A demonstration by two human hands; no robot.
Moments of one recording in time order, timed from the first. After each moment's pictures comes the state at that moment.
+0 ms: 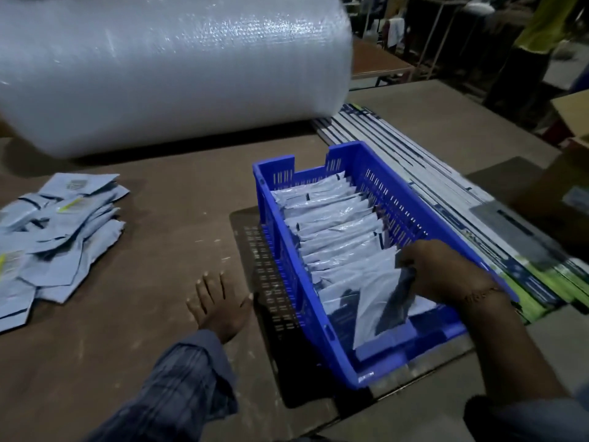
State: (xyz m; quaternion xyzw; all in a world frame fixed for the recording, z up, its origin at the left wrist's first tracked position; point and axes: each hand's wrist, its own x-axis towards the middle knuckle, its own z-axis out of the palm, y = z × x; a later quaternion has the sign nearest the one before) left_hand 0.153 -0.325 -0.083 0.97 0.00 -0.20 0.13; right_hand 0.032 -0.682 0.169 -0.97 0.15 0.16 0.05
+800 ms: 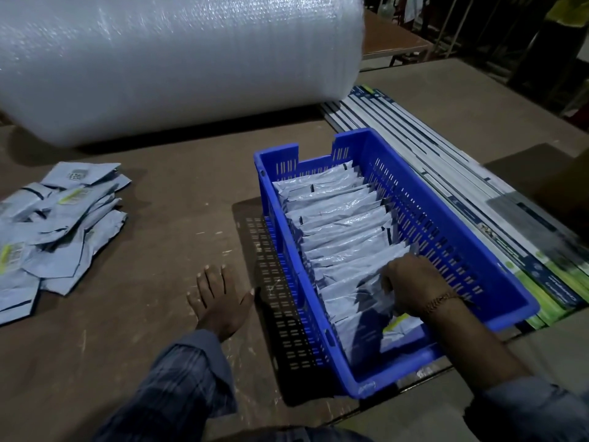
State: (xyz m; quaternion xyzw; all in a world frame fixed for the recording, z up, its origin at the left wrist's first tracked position) left_hand 0.154 -0.323 -0.083 0.97 0.00 -0.21 0.11; right_hand 0.062 -0.678 0.090 -0.96 0.04 0.25 -0.12
